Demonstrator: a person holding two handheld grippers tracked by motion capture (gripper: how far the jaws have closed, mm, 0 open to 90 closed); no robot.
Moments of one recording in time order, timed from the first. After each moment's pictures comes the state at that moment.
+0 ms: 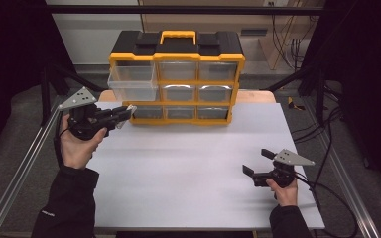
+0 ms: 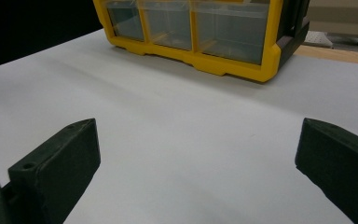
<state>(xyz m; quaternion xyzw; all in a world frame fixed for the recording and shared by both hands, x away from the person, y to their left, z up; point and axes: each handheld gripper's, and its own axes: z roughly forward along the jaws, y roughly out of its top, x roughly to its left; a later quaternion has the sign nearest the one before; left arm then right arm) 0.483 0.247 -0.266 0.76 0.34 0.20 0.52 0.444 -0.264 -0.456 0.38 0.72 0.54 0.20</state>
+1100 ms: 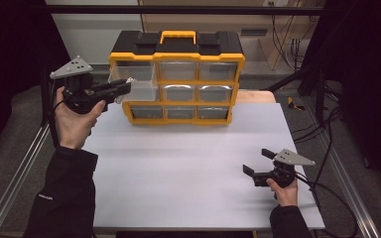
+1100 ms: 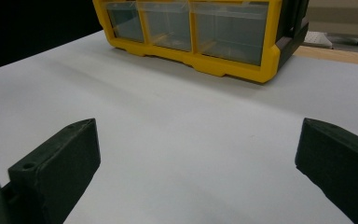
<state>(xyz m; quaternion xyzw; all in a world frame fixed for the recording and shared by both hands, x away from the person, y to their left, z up) 0.503 0.237 -0.209 0.75 0.33 0.22 0.53 0.444 -0.265 -0.456 0.39 0.72 0.54 0.20</state>
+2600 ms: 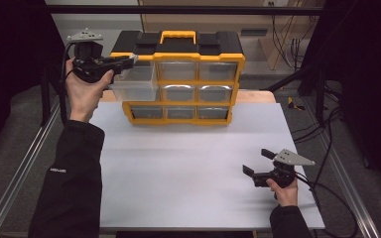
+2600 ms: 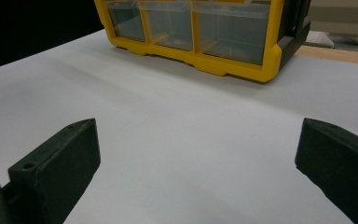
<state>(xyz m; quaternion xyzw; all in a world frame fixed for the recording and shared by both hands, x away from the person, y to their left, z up) 0.567 0.227 -0.188 0.74 0.37 0.23 0.51 0.443 -0.264 -0.456 0.38 0.72 0.54 0.20</state>
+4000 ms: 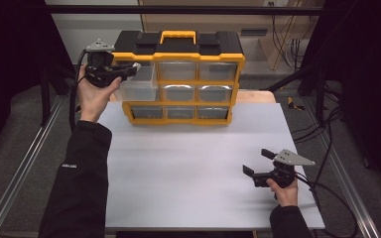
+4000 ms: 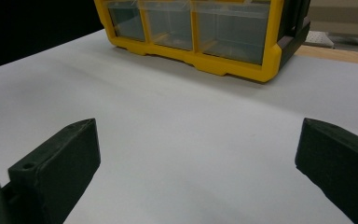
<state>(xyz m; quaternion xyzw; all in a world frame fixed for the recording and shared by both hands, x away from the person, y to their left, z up) 0.592 0.224 -0.225 0.76 0.39 0.25 0.46 0.443 -0.265 -0.456 0.39 0.72 0.54 0.20</state>
